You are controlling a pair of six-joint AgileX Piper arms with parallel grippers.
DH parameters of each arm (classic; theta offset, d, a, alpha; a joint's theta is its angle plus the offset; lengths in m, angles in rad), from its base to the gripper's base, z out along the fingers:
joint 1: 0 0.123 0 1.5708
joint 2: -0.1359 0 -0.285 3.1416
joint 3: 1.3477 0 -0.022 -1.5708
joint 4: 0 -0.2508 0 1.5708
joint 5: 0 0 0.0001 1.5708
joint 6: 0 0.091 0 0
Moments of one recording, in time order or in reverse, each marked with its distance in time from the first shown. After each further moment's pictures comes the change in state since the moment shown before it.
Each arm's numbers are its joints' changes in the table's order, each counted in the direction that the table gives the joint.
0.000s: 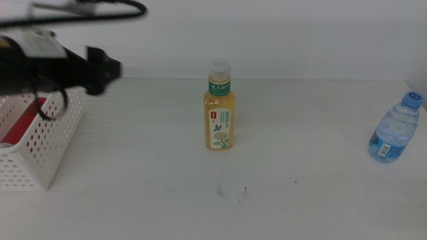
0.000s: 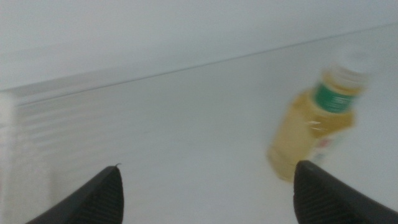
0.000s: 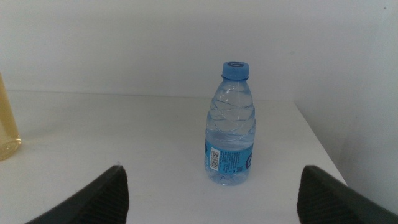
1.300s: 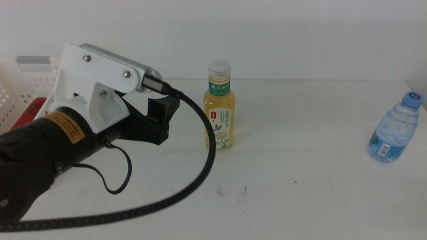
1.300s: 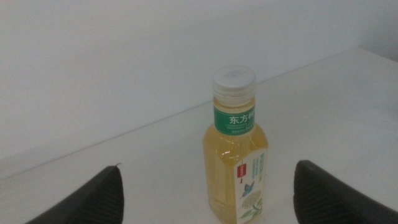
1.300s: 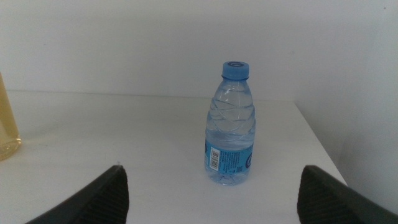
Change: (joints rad) left arm -0.356 0.034 0.348 -0.424 -0.632 -0.401; right arm 0.000 0.000 0.000 0.000 0.000 0.000
